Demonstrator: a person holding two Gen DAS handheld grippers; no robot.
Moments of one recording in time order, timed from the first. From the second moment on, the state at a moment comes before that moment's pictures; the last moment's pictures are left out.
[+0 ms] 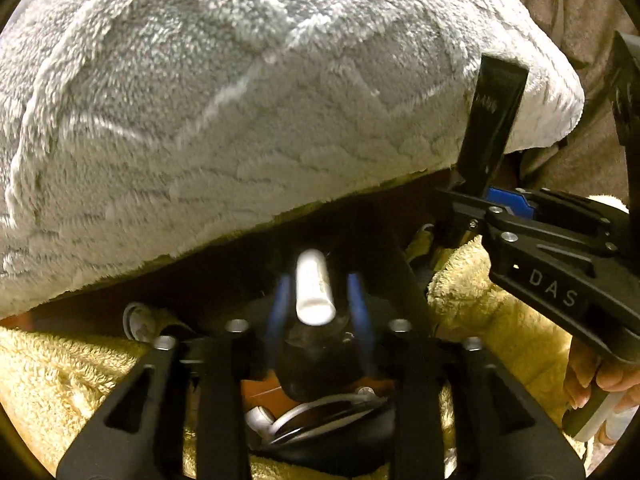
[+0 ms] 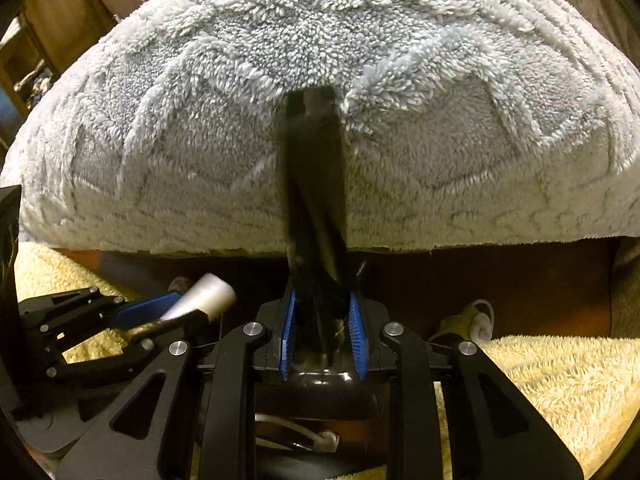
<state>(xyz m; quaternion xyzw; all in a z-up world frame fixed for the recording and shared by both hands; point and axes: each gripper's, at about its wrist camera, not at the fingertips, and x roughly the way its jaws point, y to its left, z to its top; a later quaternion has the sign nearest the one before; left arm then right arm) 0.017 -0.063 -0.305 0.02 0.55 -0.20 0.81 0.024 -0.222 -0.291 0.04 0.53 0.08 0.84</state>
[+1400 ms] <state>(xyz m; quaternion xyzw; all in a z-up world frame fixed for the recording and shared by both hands) 0.108 -0.002 -0.161 0.02 0.41 -0.13 0.90 0.154 -0.243 -0.155 0.00 0.37 0.06 0.93</state>
